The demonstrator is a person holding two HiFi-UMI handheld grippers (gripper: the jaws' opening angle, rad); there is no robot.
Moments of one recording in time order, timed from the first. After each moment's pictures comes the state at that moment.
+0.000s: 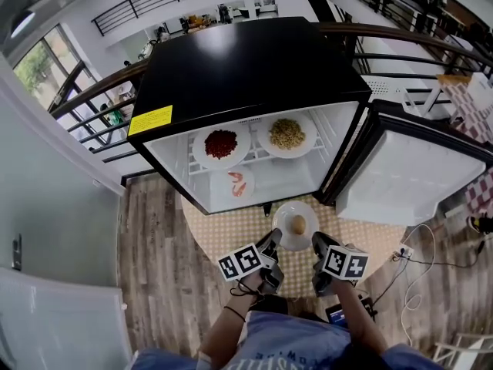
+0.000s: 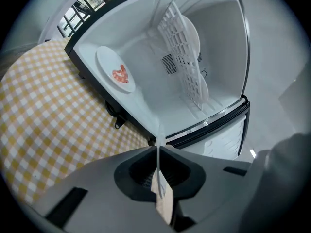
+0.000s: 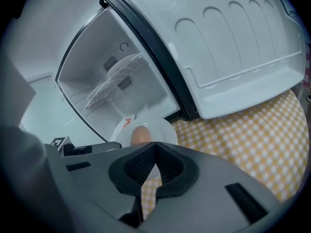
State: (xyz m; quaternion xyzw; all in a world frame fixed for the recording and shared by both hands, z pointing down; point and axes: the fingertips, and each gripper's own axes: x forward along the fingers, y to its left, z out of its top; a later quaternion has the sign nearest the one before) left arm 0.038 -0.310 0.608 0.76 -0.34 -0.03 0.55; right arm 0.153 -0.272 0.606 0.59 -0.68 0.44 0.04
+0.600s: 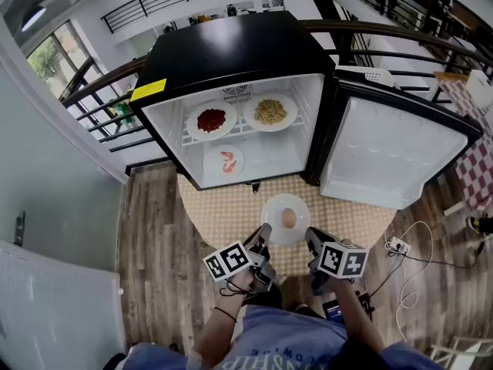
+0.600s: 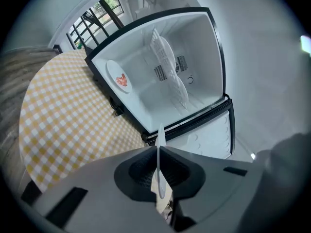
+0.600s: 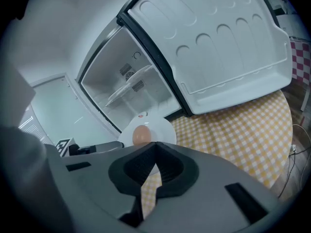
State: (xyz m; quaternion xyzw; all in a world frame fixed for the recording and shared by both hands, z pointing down) left arm 0.041 -0.231 0.575 0.75 -0.37 -0.08 0.54; right arm 0.158 -0.194 0.575 0.54 -0.72 0.43 0.03
